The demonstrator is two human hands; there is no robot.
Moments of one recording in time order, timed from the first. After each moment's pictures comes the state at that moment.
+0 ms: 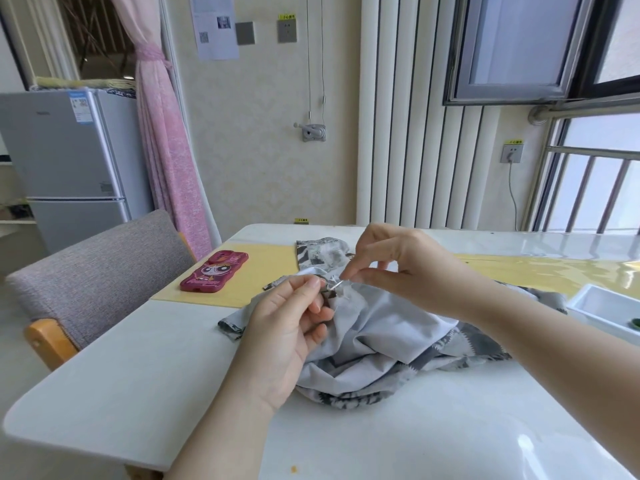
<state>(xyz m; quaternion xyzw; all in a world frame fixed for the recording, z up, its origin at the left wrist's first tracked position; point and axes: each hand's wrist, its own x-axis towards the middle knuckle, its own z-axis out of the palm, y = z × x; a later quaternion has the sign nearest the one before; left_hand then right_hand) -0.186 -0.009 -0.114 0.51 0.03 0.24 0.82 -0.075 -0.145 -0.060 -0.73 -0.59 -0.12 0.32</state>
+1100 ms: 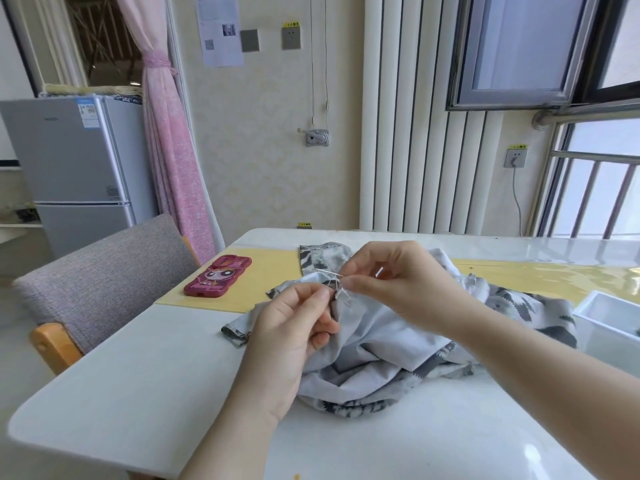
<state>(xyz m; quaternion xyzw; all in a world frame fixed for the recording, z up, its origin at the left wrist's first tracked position) -0.190 -0.011 -0.115 0.57 0.04 0.27 0.77 -0.093 -0.134 -0.067 -0.72 -0.49 -0.02 0.49</state>
